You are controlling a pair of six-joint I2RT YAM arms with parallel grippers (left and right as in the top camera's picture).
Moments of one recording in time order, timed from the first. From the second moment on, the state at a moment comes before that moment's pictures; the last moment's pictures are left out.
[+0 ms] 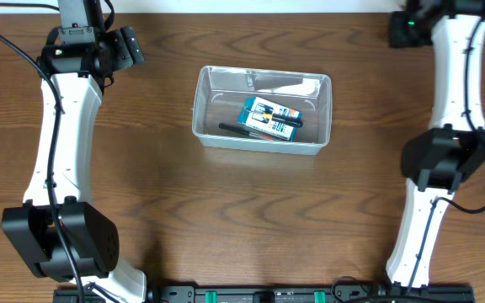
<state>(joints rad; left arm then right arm) 0.06 1.78 1.70 -0.78 -0.14 -0.25 -0.06 2.43 2.64 -1.32 -0.08 -0.09</state>
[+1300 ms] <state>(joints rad) 0.06 1.78 1.70 -0.78 -0.14 -0.25 0.50 2.39 2.27 -1.34 -0.18 -0.31</state>
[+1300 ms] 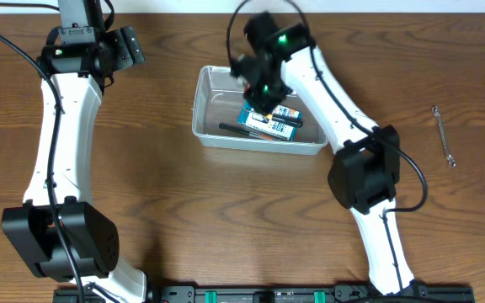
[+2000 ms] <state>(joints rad) 0.06 1.78 1.70 -0.78 -0.15 -0.25 0.50 2.39 2.25 -1.34 -0.13 -0.31</state>
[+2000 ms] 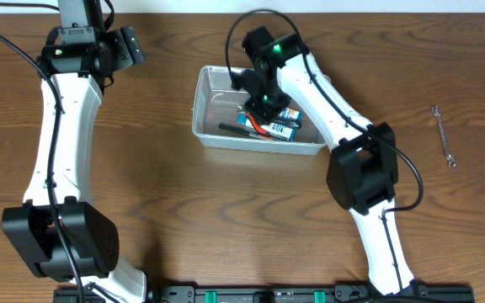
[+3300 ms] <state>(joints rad) 0.06 1.78 1.70 -0.78 -0.14 -0.25 -0.42 2.03 1.77 -1.21 -0.01 -0.46</state>
